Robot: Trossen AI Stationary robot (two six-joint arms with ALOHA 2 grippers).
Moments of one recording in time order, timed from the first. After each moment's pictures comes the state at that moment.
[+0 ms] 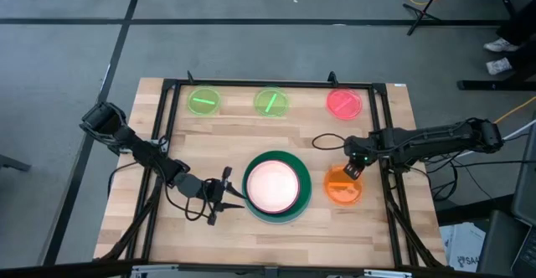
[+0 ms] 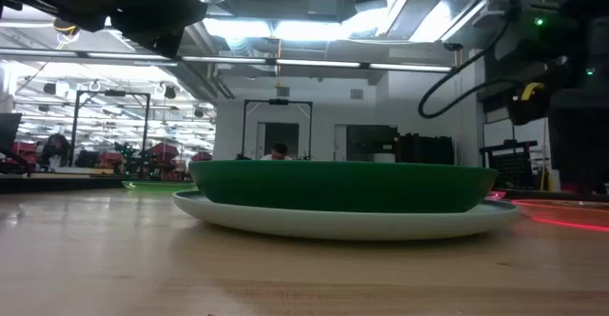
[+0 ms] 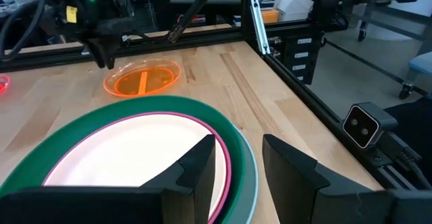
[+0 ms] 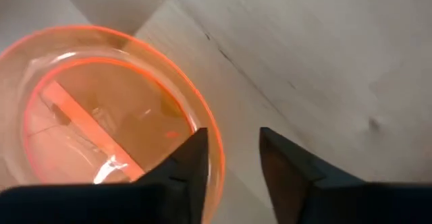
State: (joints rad) left arm -0.56 1.42 0.48 0.68 -0.35 -0.07; right arm -0.01 0.95 0.46 -0.89 -0.04 0.71
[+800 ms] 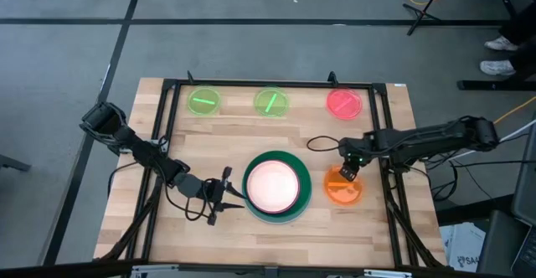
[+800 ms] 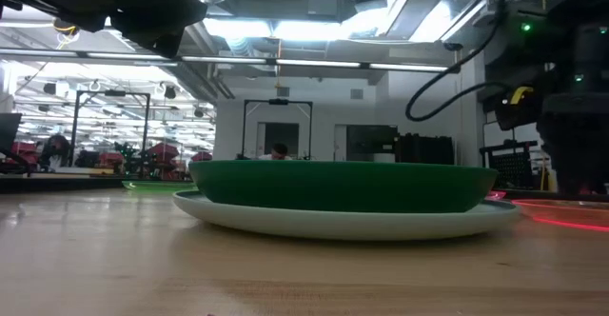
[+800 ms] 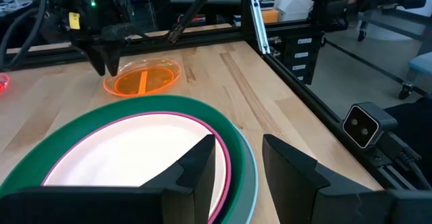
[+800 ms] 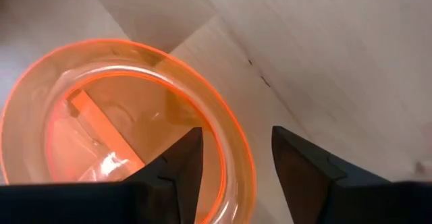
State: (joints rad) left arm -0.56 1.42 0.48 0.68 -0.35 -0.07; right arm -0.01 1.05 0.46 -0.77 -0.06 0.64
